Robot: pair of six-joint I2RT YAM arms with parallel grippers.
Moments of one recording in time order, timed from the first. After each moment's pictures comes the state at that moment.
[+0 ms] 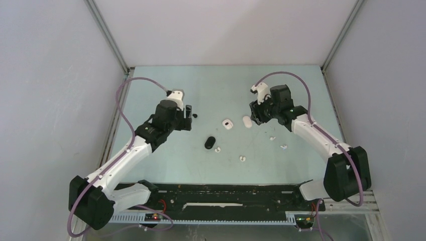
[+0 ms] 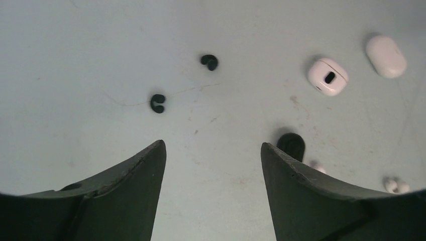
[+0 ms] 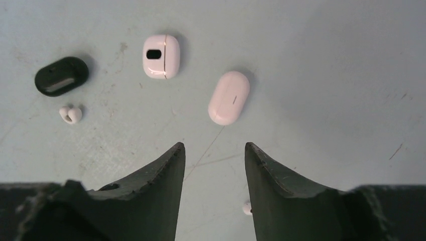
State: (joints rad) left arm -0.49 1.09 0.85 -0.36 -0.24 -0.22; right arm 0.36 1.39 1.00 -0.31 -0.29 -0.19
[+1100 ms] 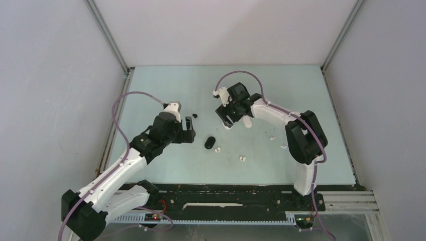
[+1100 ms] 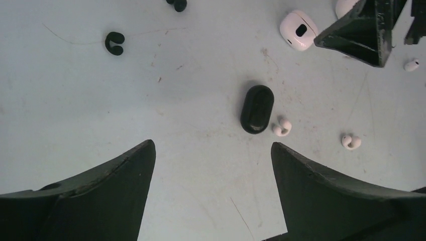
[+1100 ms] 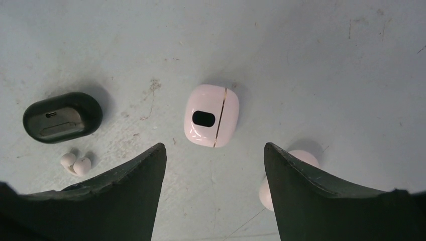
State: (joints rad) left arm -0.56 0.95 0.76 -0.48 -0.16 -0.40; right arm 0.61 1.91 1.41 -0.46 -0.15 -0.20
